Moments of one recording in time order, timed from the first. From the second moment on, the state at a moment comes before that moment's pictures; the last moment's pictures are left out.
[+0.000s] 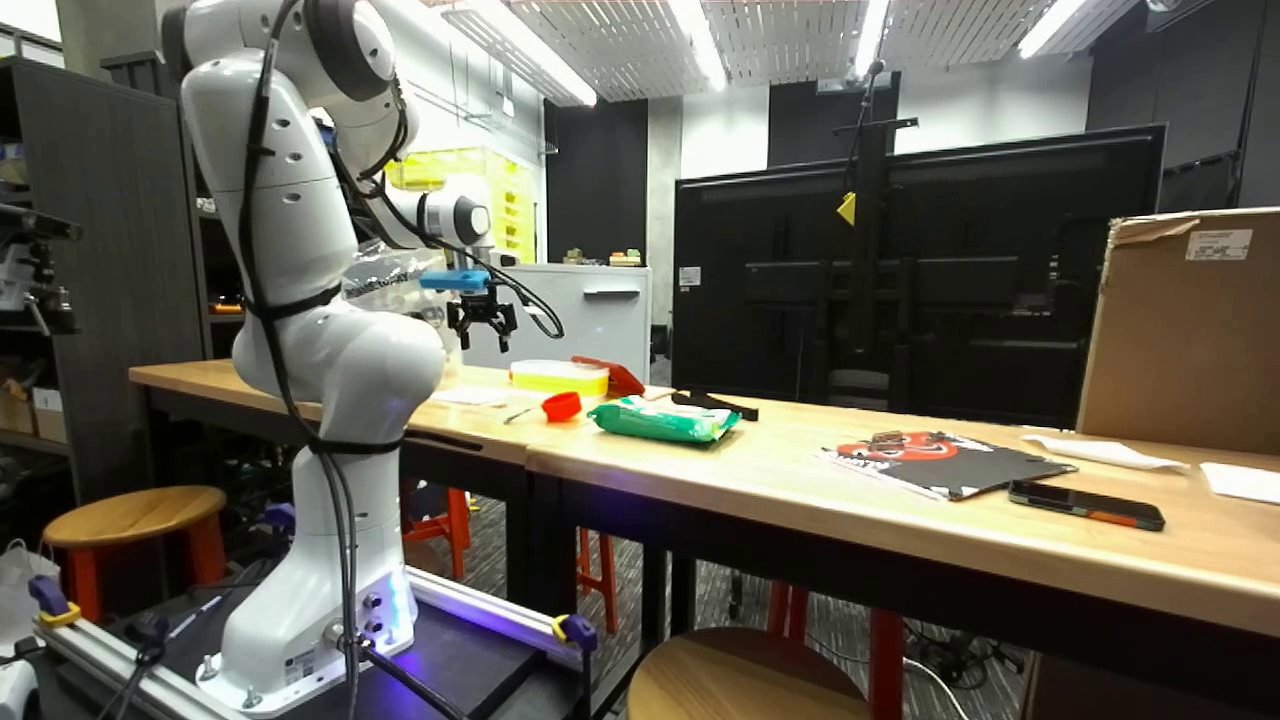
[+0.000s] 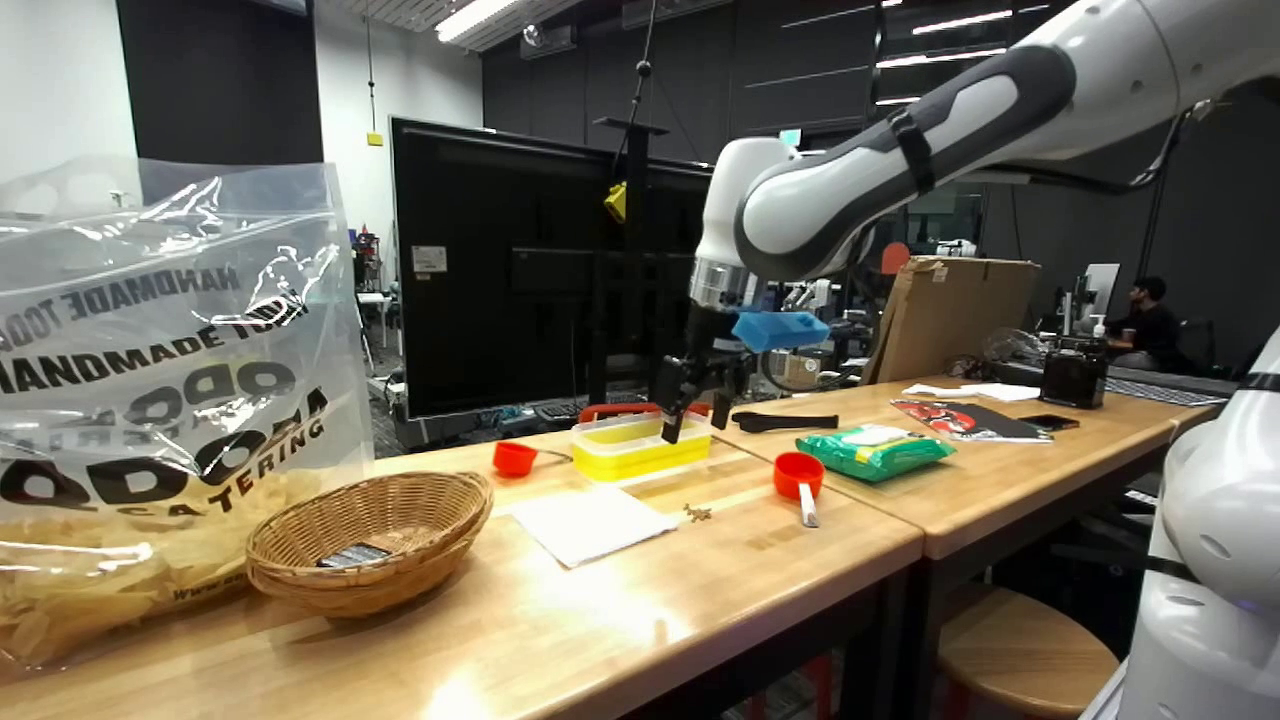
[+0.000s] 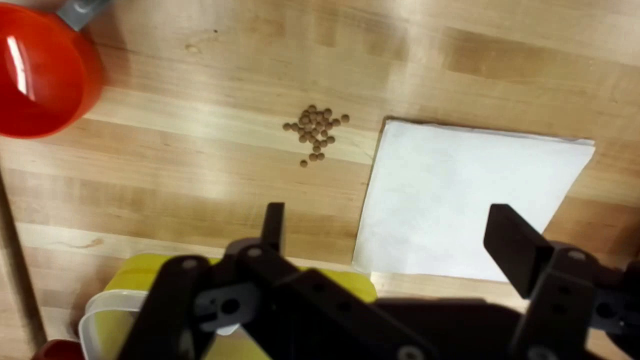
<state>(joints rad) 0.16 -0.34 0.24 -2.41 0.07 2.29 0.20</state>
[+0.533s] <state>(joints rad) 0.16 -0.09 0.27 -2.36 0.08 2.57 0.43</state>
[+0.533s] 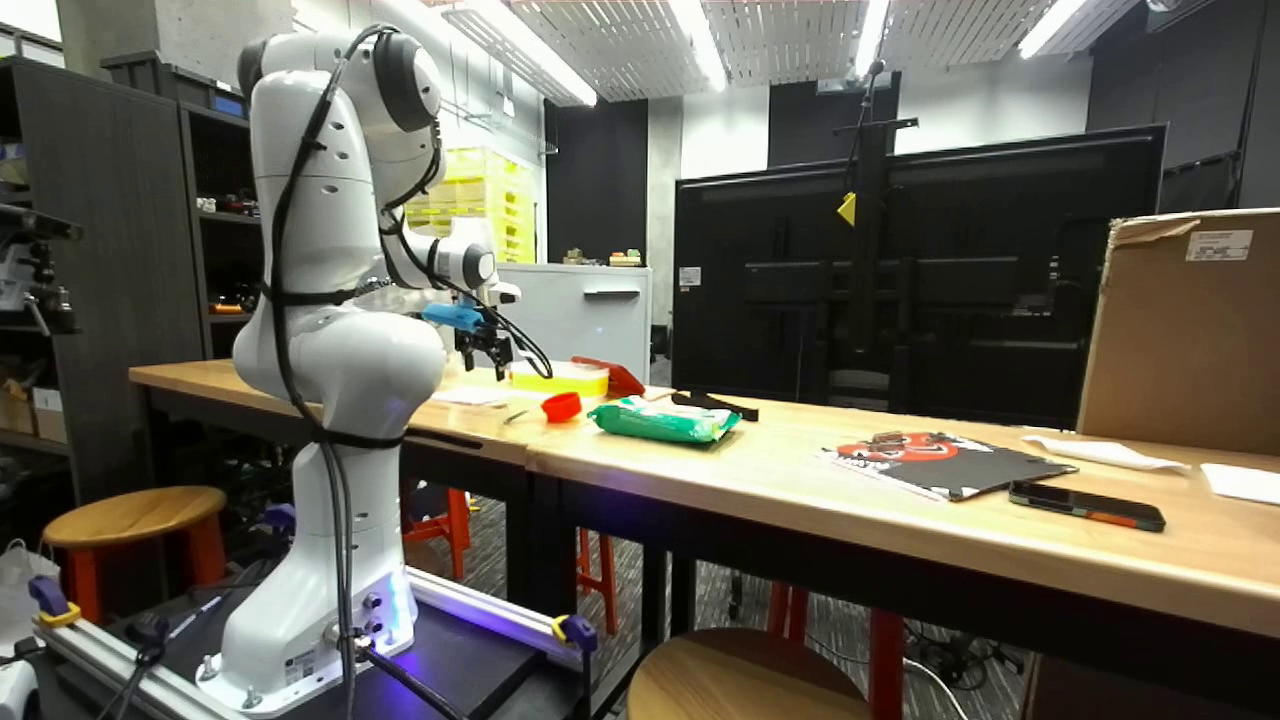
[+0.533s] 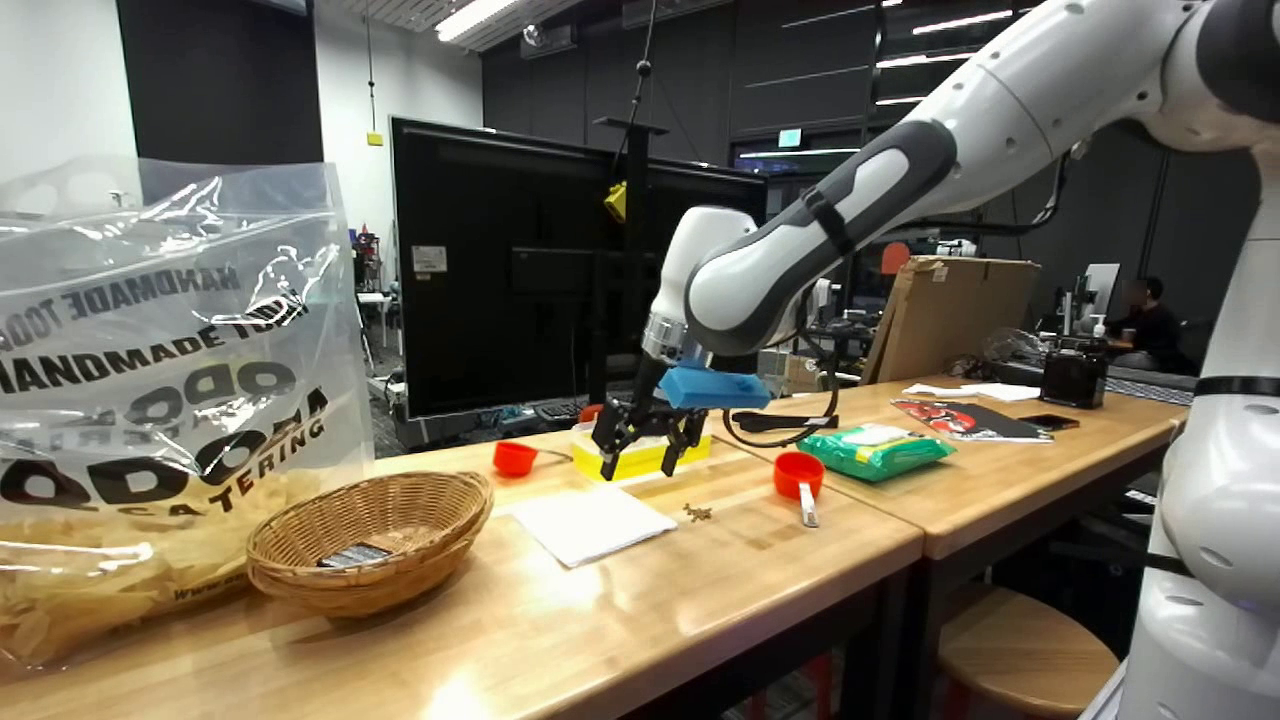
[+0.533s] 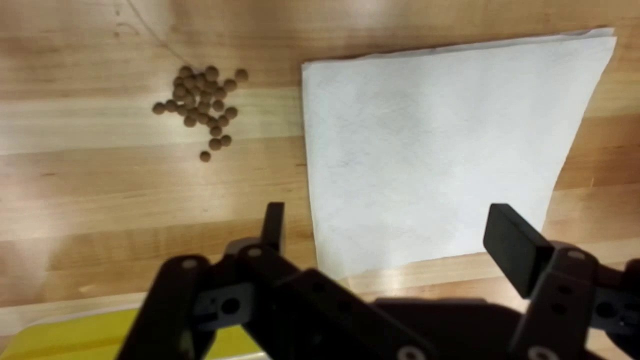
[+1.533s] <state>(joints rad) 0.18 -0.02 0.26 -2.31 0.04 2.47 0.60</state>
